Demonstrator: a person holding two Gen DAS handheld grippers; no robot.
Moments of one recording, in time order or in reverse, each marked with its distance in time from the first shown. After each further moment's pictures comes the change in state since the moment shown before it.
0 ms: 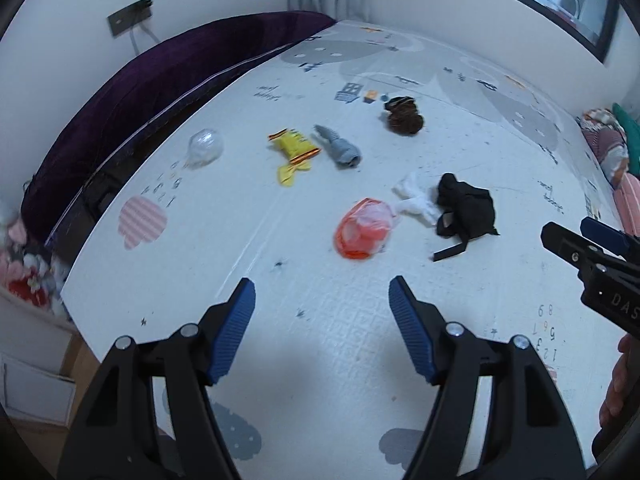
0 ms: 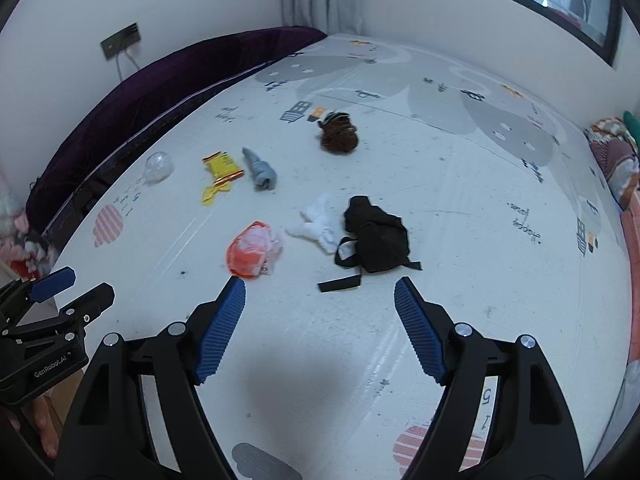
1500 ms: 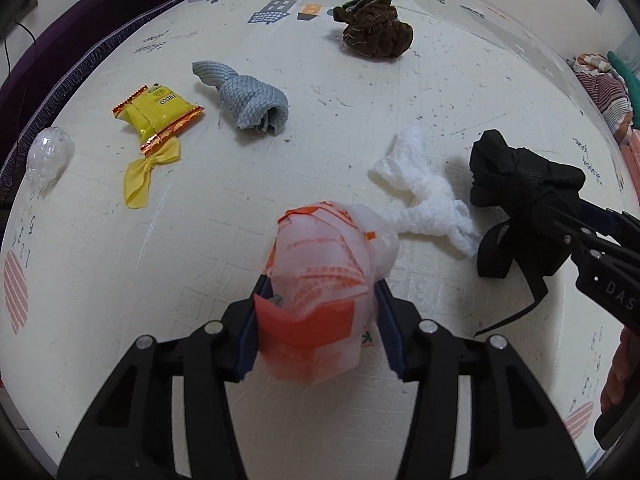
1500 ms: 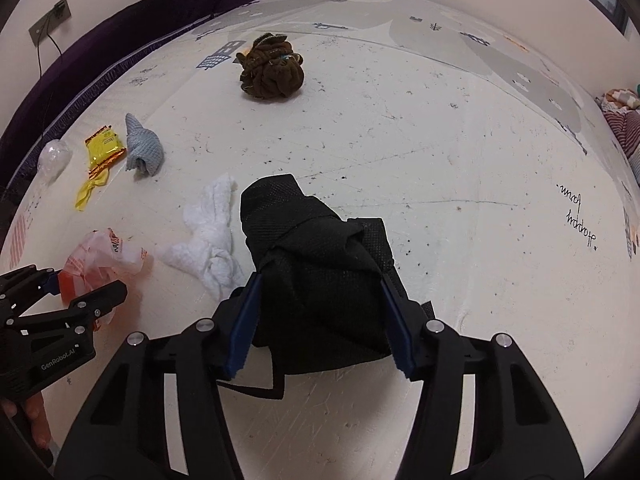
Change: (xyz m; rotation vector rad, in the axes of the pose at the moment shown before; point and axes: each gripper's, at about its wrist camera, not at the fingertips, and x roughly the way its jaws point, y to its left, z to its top) left arm 0.234 -0.045 0.050 0.110 0.172 -0.124; right arm 0.210 -0.065 0.025 0.020 0.110 -0.051
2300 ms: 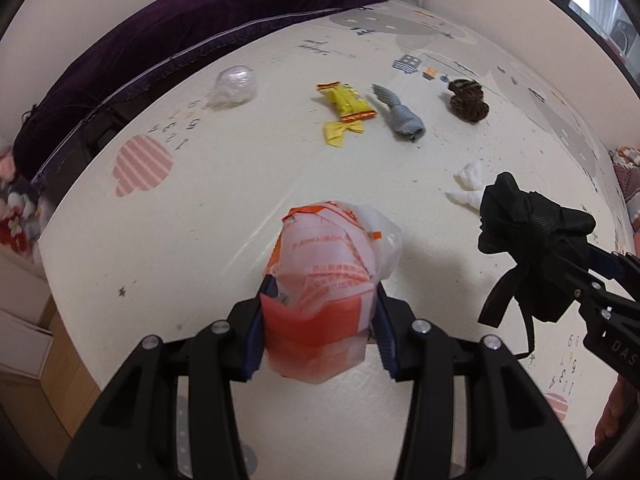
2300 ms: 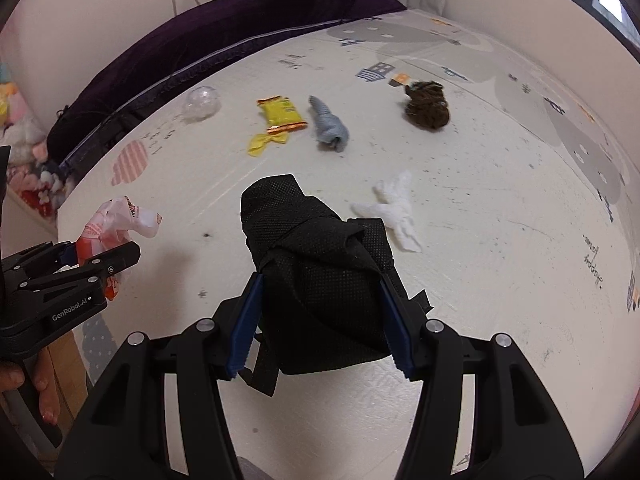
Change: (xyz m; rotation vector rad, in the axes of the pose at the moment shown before) left arm -0.153 0.092 -0.122 -0.342 -0.107 0.138; right arm -0.130 0.127 -0.048 -0.285 -0.010 0.194
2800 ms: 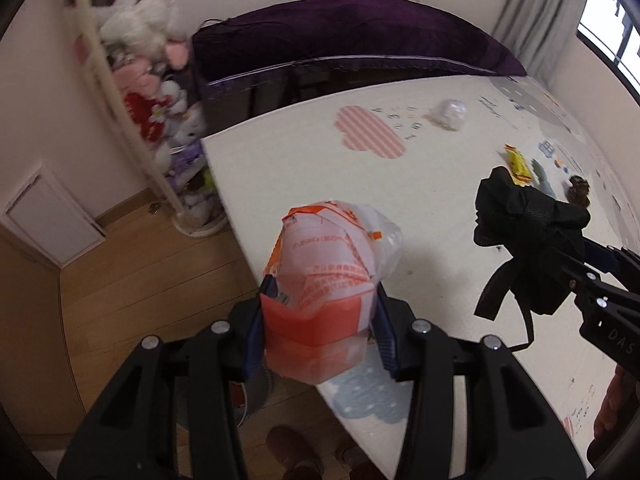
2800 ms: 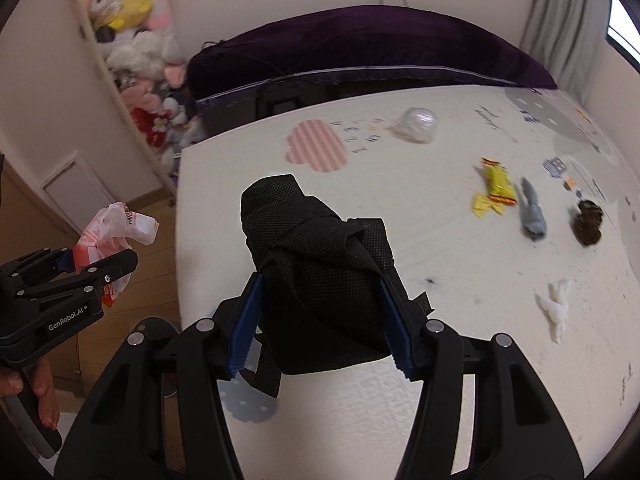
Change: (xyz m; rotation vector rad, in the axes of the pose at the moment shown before) left arm -0.103 0.212 -0.098 -0.402 -0.070 0.228; right arm -0.013 0.247 0.004 -0.395 -0.024 0.254
